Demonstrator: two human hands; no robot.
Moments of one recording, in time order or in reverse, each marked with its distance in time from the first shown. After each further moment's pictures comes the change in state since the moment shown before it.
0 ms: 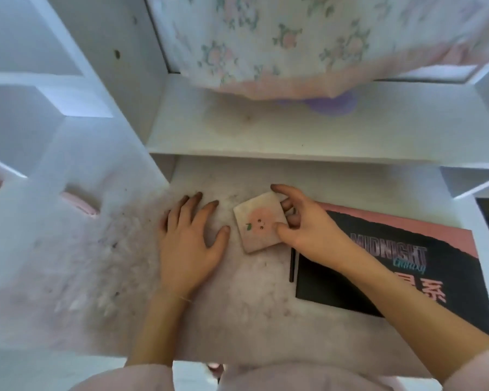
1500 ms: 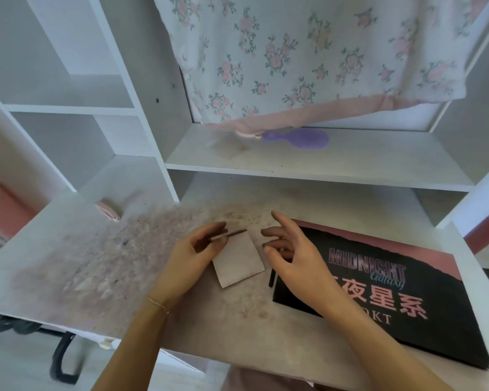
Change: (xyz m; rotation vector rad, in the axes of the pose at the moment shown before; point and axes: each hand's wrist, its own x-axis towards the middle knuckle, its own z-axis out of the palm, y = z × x) left_hand -0.035 0.029 -0.010 -0.853 -0.022 -0.044; right_hand -0.052 0.021 0.012 0.117 0.125 -0.235
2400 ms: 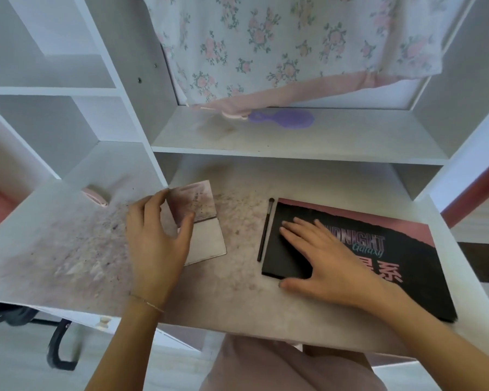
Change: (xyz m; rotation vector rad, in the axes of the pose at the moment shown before) left_hand -0.021 0.011 -0.004 0.549 0.612 0.248; right_hand -0.036 0.023 -0.052 -0.922 -0.348 -0.168
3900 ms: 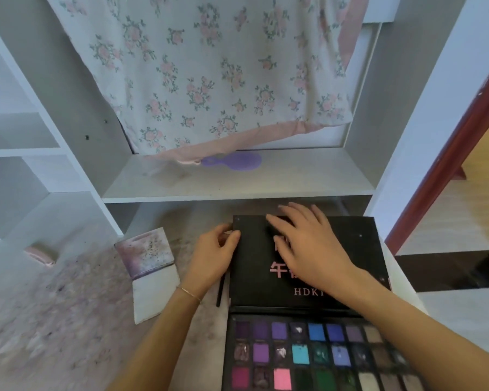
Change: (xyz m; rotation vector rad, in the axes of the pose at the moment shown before) left_hand 0.016 0.095 0.088 -0.467 -0.707 -0.167; right_hand 0.006 0.026 -0.061 -0.170 0.374 0.245
